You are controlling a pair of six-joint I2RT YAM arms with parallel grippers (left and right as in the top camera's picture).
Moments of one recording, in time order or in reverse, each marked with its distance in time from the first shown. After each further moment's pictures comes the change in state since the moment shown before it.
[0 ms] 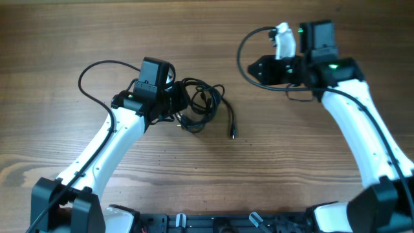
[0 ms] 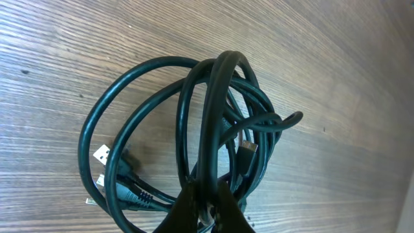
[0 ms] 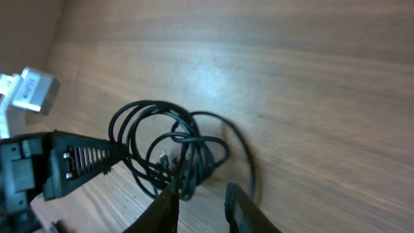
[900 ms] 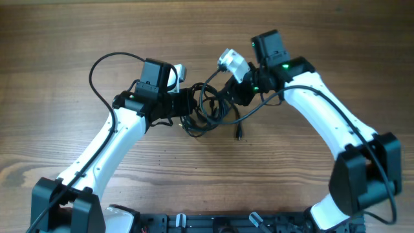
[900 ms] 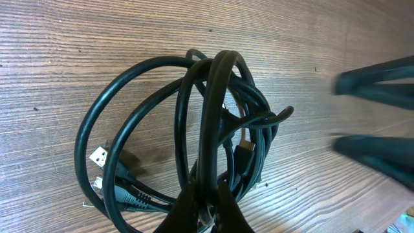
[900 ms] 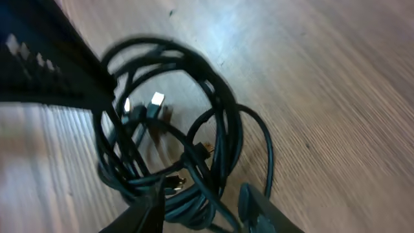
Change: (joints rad) left arm -0.010 0.000 0.000 -0.025 0.124 0.289; right arm 0.179 0.198 0.000 0.011 -0.005 -0.678
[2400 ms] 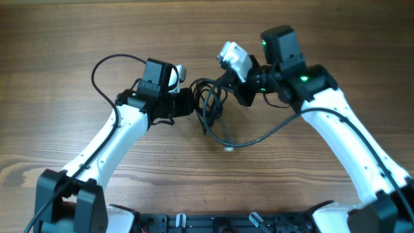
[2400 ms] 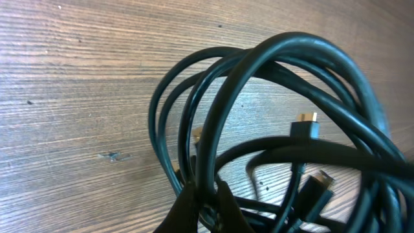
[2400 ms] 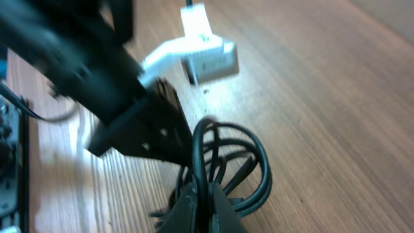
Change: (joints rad) left arm 0.000 0.043 0.000 0.012 0.003 -0.039; right arm 0.019 -0.247 0.002 0.046 -0.094 0.091
